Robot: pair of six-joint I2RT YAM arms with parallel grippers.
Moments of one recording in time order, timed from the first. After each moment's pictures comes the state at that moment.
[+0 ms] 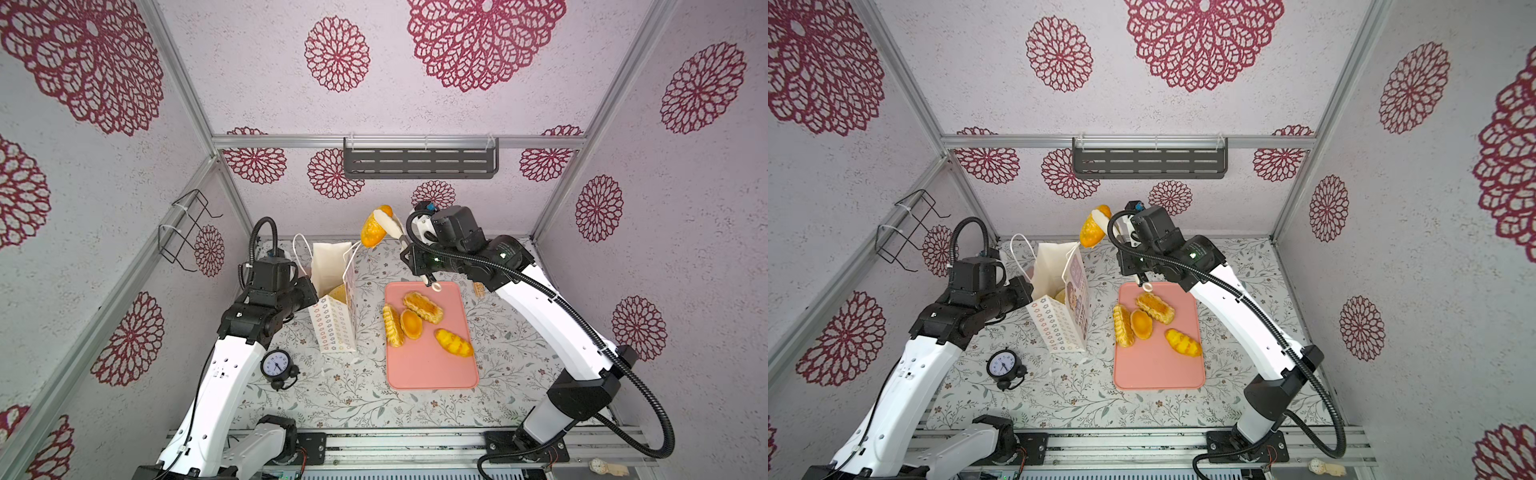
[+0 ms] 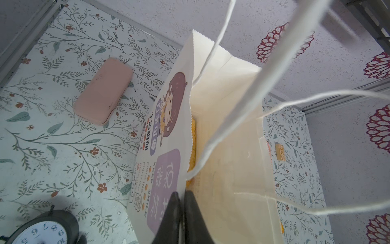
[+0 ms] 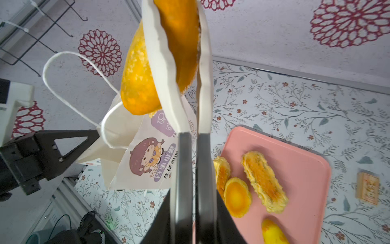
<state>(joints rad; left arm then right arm) -0.18 1.07 1.18 -0.78 0.01 -0.53 0.77 1.63 2.03 -1.01 0.05 0.39</state>
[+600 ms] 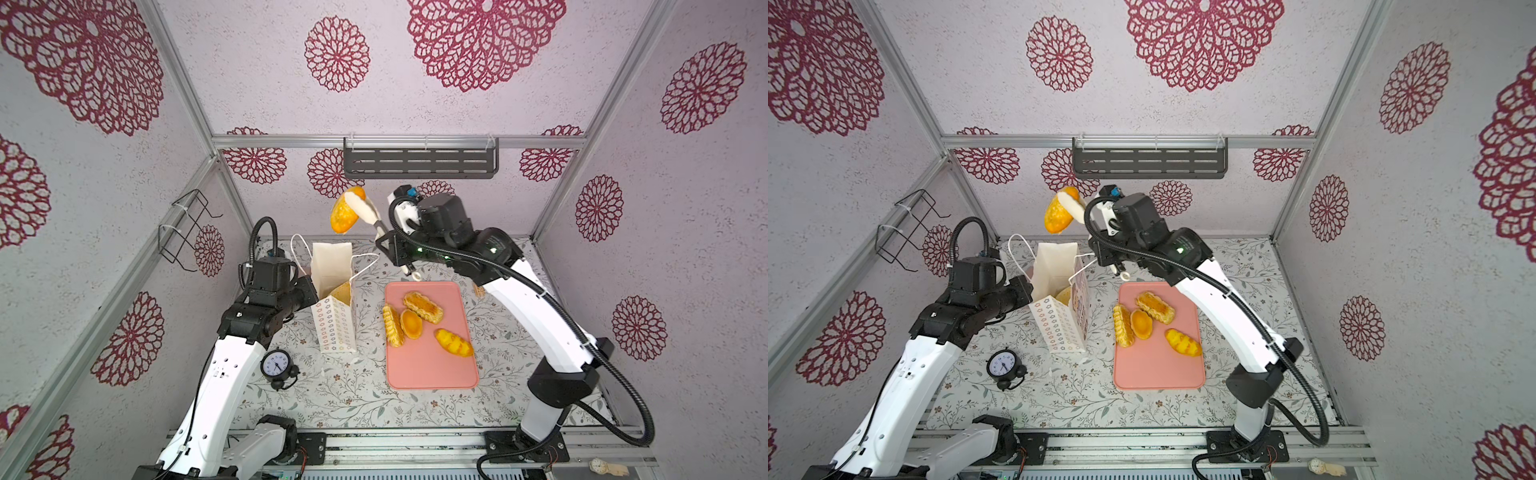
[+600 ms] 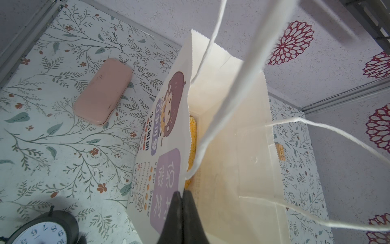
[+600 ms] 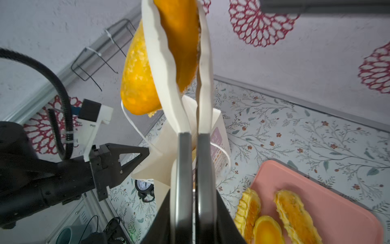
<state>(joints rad) -0.18 1.07 1.18 -0.78 0.02 -0.53 0.86 1.83 2.30 -0.99 -0.05 0.36</state>
